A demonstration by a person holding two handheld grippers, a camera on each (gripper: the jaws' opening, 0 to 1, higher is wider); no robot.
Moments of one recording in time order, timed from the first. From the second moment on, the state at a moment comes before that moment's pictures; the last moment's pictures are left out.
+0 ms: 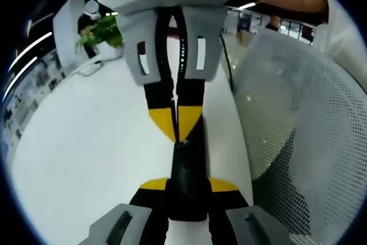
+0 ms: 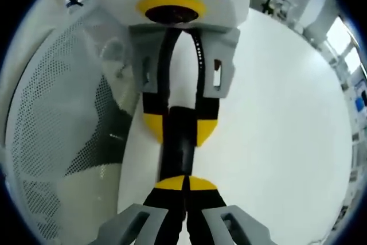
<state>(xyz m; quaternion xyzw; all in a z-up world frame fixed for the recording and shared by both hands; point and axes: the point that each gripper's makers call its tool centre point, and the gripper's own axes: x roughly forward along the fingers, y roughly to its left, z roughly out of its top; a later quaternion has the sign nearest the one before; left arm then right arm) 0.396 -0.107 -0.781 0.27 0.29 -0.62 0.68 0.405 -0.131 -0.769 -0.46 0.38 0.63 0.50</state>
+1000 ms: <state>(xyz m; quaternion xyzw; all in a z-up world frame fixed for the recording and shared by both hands) 0.396 -0.108 -0.780 0.28 0.29 -0.61 0.68 0.406 -0.133 -0.777 -0.47 0.40 0.63 0.48</state>
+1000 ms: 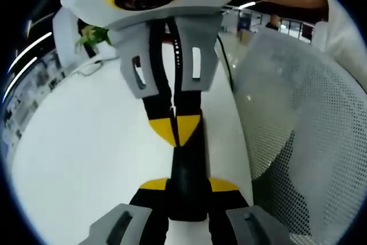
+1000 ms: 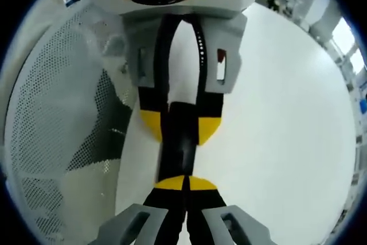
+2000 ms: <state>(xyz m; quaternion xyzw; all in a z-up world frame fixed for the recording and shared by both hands) 0.396 -0.107 -0.781 0.28 0.29 -0.61 0.68 0.403 -0.132 -0.777 -0.47 0.39 0.63 0.47</state>
